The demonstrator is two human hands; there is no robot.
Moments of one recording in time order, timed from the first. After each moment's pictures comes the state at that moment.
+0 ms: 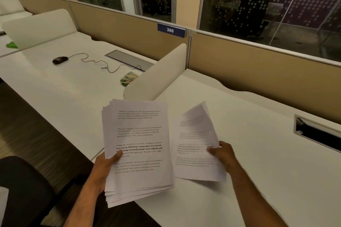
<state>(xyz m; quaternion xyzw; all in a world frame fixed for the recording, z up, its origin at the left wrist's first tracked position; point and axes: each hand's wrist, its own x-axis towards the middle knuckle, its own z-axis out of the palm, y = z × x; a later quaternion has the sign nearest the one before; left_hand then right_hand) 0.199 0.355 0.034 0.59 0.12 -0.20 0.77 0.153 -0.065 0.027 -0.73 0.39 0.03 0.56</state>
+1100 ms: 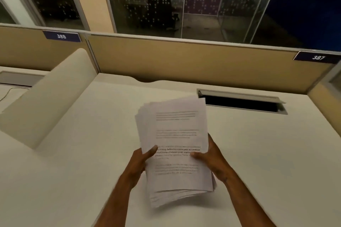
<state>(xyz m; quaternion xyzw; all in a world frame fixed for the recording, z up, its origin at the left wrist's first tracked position) 0.095 -0.005 0.046 0.62 -0.12 -0.42 0.65 -0.075 -0.220 0.077 -0.67 0.29 -0.10 0.68</state>
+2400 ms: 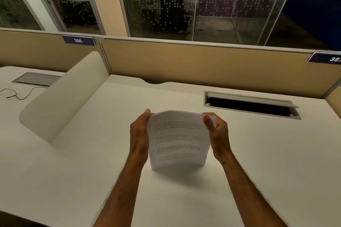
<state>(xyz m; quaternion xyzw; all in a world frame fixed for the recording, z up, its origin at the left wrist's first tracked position) 0.085 -0.049 0.157 0.69 -0.13 -0.12 0.70 -0.038 -0.228 0.144 -0.68 0.22 -0.30 0.63</state>
